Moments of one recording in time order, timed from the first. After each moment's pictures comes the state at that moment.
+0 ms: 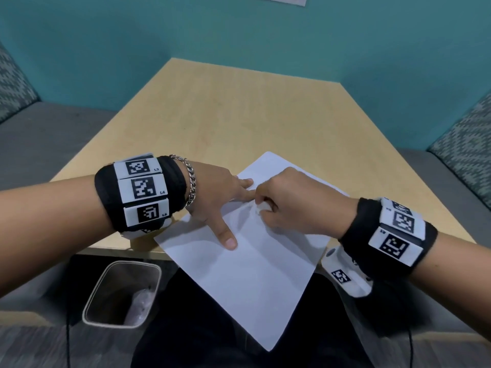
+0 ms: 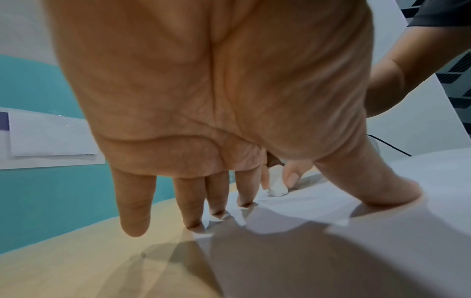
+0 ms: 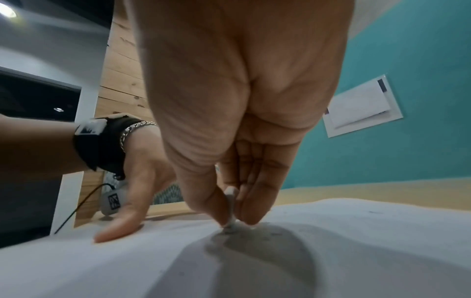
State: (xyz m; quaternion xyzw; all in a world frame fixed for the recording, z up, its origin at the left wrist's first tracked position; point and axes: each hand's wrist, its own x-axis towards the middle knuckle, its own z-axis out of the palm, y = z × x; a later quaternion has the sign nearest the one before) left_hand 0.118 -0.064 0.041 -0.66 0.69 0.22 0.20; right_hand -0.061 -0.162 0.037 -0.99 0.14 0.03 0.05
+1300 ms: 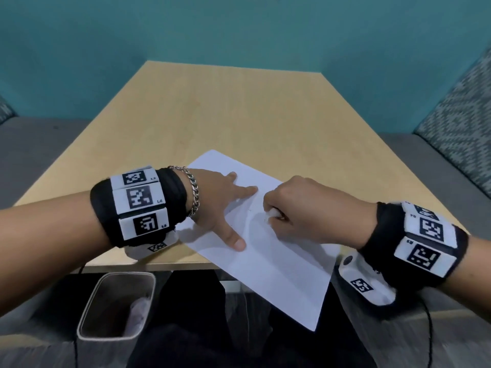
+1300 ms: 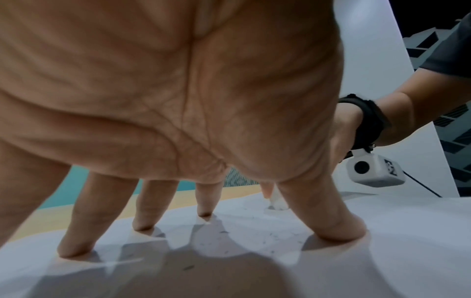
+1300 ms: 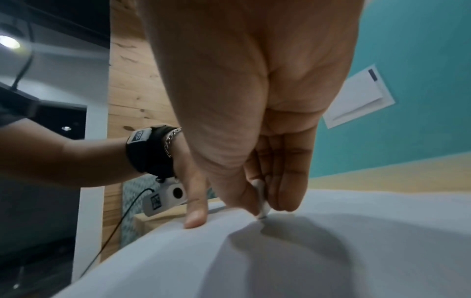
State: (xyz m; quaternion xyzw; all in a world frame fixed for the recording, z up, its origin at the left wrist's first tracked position) left_hand 0.081 -0.086 0.043 -0.71 0.63 0.21 0.23; right_hand -0.106 -0.172 0.036 -0.98 0.18 0.09 0.00
